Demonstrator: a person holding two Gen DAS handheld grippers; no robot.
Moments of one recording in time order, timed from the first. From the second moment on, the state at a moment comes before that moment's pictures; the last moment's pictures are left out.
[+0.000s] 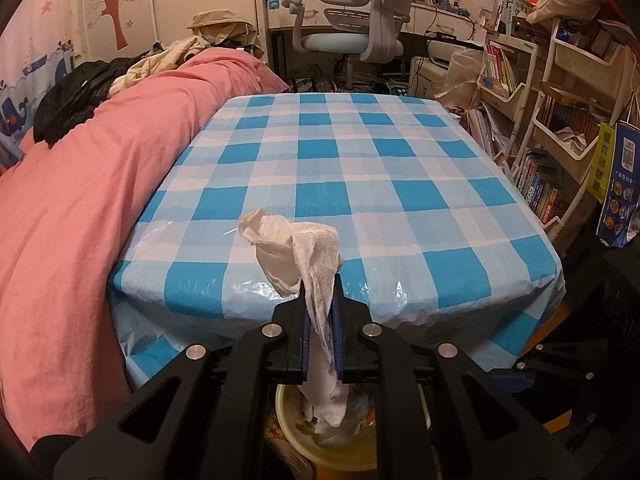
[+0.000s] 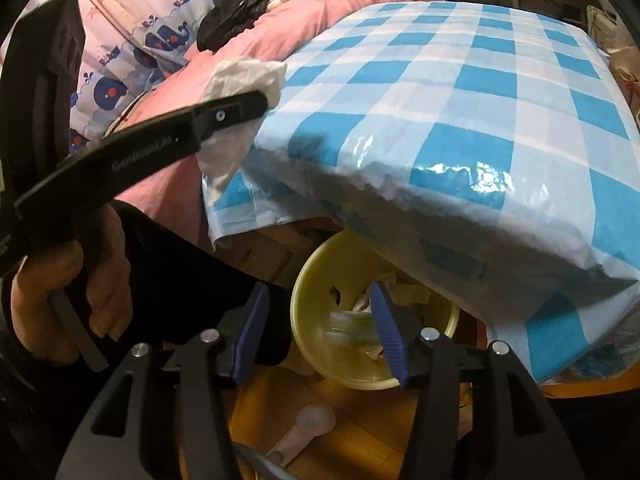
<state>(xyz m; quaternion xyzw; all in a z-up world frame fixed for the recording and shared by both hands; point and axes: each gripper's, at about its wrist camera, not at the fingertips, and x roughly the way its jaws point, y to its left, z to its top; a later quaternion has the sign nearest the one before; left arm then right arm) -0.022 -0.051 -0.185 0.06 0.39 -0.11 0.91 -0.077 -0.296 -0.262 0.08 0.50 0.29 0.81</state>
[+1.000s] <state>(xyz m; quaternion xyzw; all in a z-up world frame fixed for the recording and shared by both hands) -0.054 -0.070 -0.229 0.10 0.49 -0.10 0.86 -0.072 -0.356 -0.229 0.18 0.40 0.18 0.88</state>
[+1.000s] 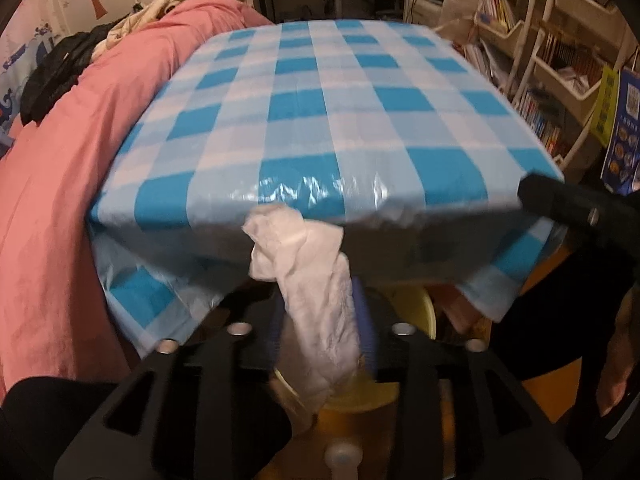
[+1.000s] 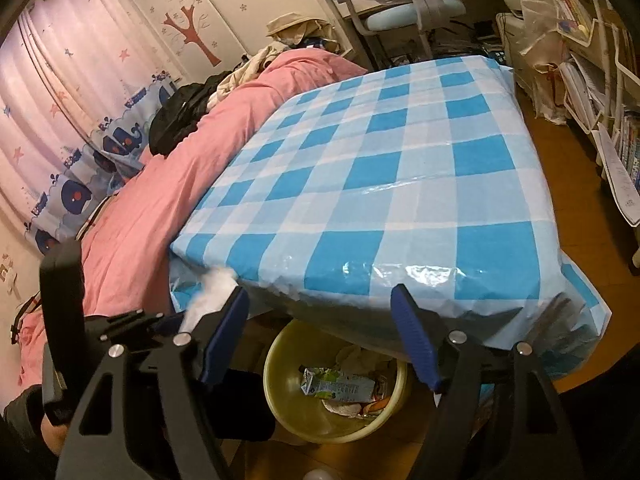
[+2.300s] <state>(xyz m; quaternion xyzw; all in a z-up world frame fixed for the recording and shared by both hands) 0.146 -0.056 -0.032 -0.02 0.27 -0.01 0.96 0.091 -0.339 -0.085 0.00 0.18 -0.03 0.98</state>
